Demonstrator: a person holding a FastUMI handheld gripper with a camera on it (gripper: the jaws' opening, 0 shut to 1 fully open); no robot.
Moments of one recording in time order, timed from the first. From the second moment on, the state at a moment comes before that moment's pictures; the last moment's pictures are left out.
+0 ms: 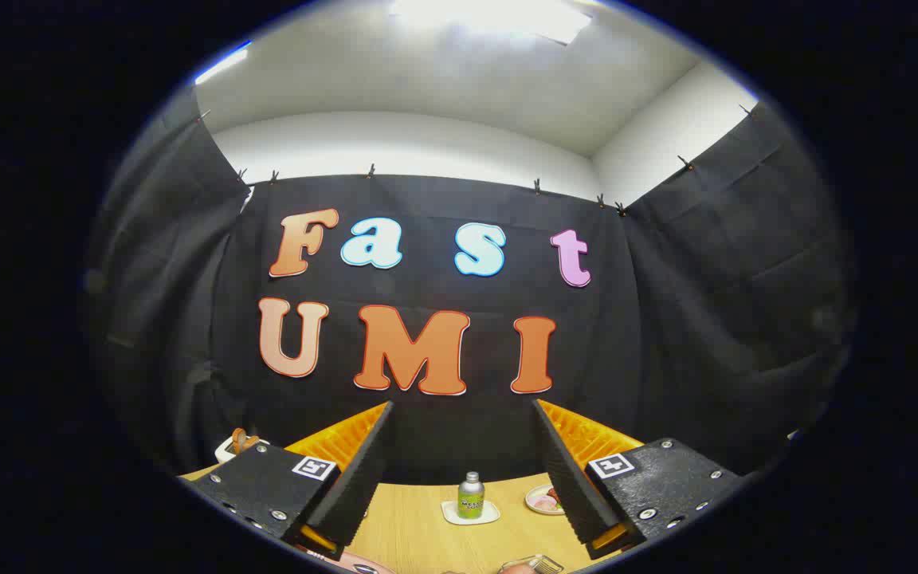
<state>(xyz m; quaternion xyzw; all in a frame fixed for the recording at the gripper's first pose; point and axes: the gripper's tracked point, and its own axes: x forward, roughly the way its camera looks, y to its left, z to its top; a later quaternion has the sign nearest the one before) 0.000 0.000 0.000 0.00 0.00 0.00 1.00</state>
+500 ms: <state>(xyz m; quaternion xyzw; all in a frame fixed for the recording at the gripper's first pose) 0.006 0.020 0.004 0.00 0.02 0.03 1.00</state>
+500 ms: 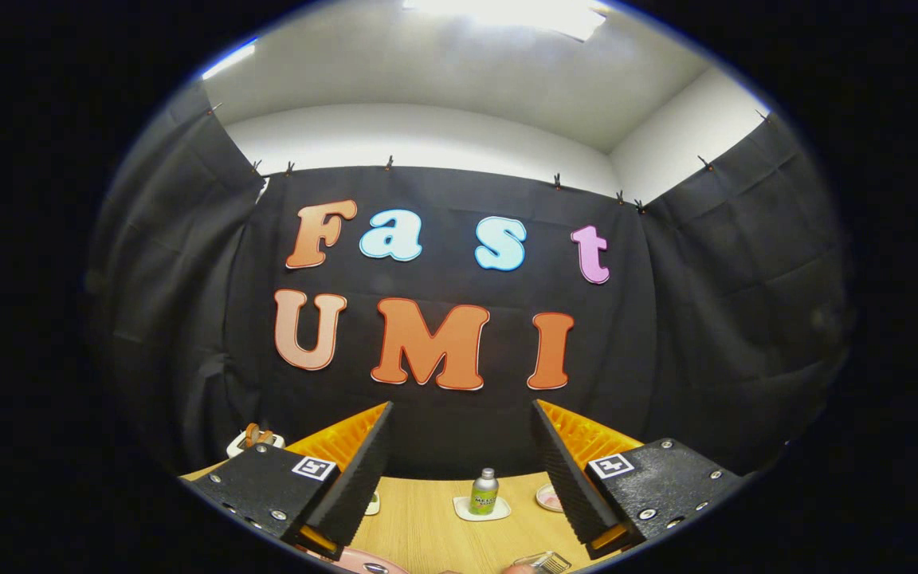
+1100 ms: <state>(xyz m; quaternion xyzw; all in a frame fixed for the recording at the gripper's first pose) 0.002 0.040 -0.042 0.00 0.09 0.09 0.99</state>
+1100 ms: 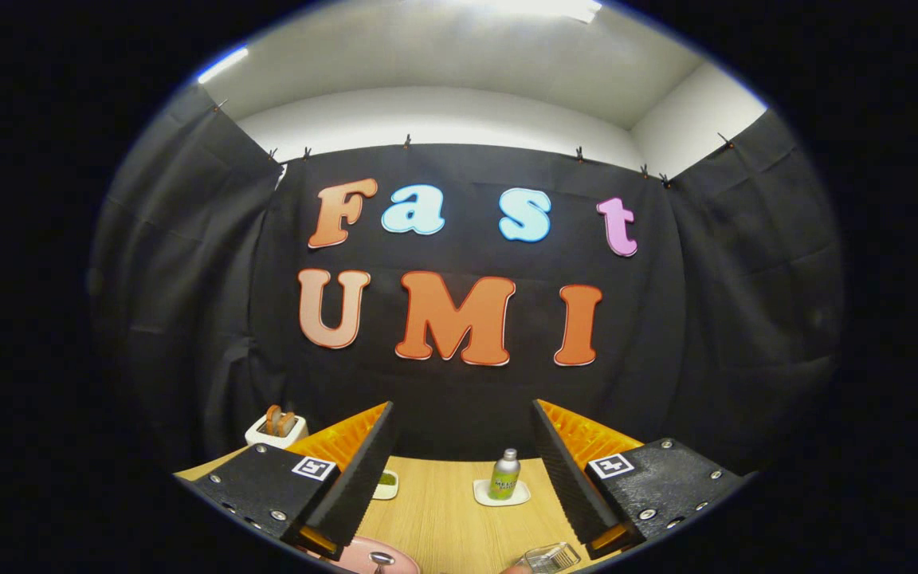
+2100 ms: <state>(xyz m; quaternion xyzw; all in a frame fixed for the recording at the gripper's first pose) -0.104 0.142 -0.302 -0.02 0.45 0.21 0.87</state>
